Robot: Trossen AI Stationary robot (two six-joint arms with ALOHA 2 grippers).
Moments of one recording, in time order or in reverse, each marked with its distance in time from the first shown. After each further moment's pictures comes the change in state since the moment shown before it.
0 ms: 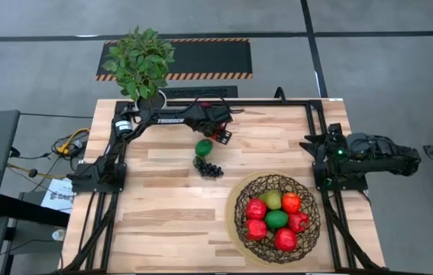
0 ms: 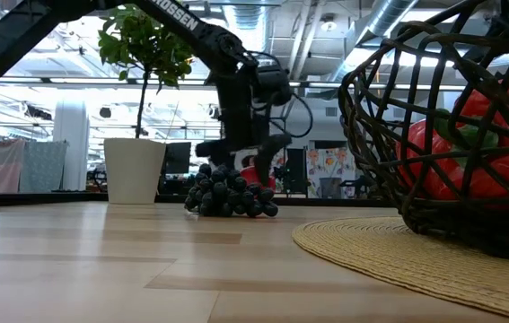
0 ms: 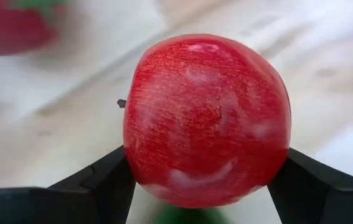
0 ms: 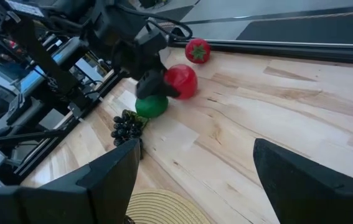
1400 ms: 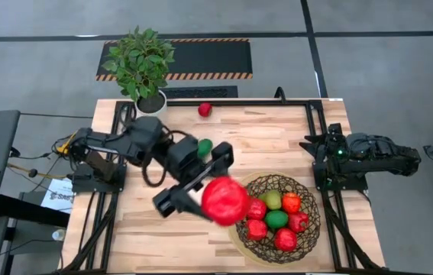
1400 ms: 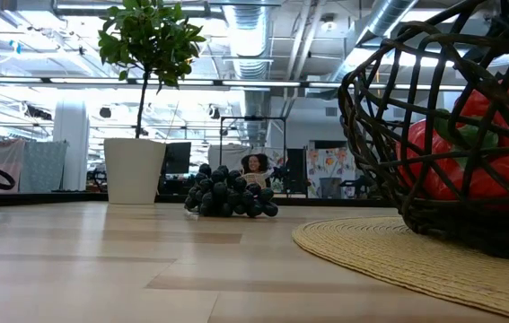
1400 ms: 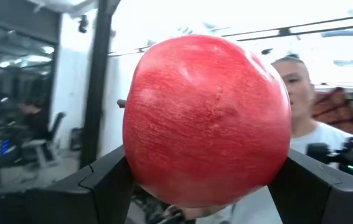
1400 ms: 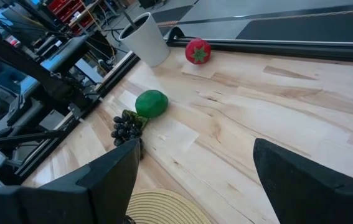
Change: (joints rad) left arm -0.623 -0.406 0.362 0.885 0.655 0.340; right arm 0.000 0.000 0.000 -0.002 0.000 0.009
